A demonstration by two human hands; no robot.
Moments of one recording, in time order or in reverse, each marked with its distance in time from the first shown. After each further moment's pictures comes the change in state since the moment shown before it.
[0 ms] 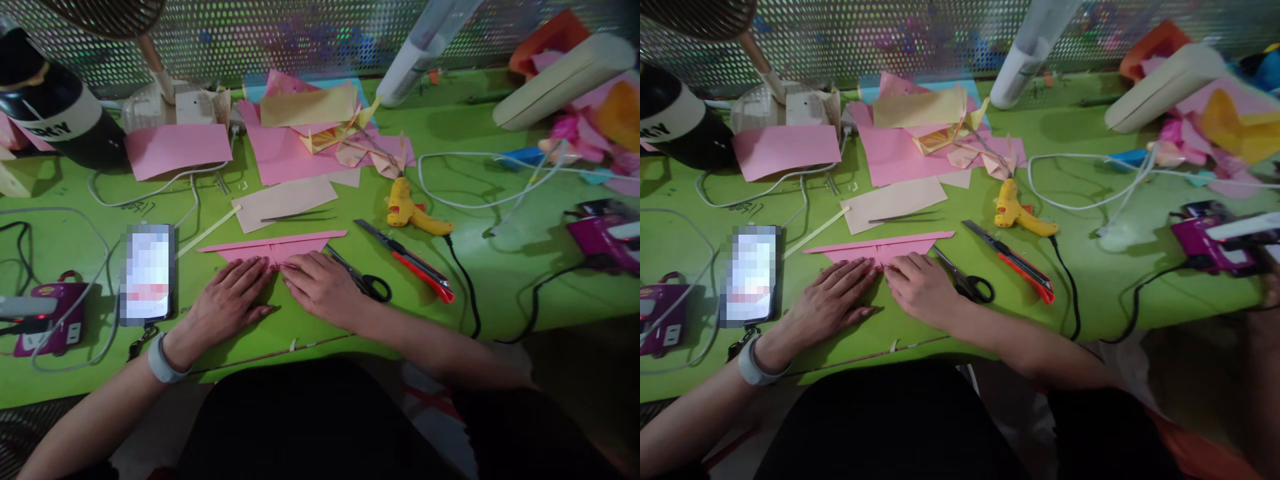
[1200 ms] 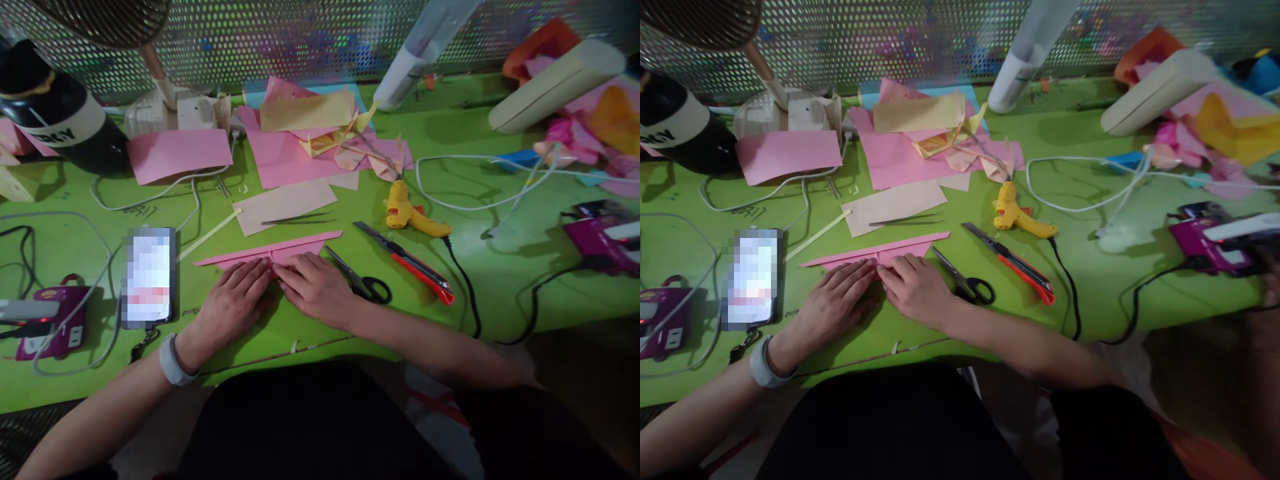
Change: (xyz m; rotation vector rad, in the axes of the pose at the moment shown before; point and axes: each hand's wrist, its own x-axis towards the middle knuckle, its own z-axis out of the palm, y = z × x) left_hand 0.010 0.008 -0.002 -0.066 0.072 -0.053; right_hand 0.005 -0.003 0.011 0.035 0.013 0.022
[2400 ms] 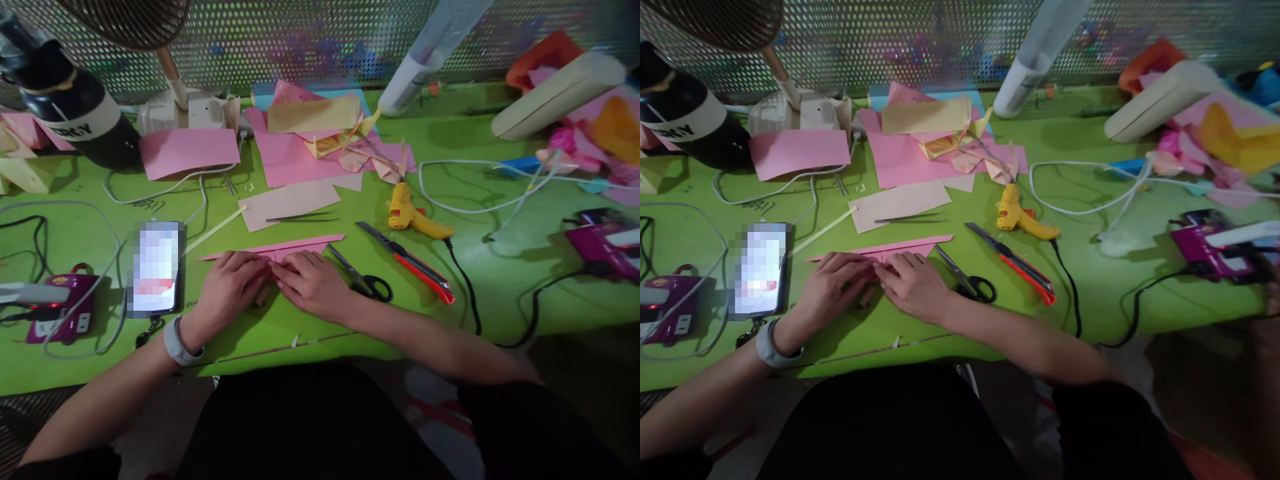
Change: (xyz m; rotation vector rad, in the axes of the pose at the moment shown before) left_hand 0.005 -0.010 -0.005 -0.228 0.115 -0.219; right_hand 0.001 0.002 0.008 0.031 -0.020 -0.062
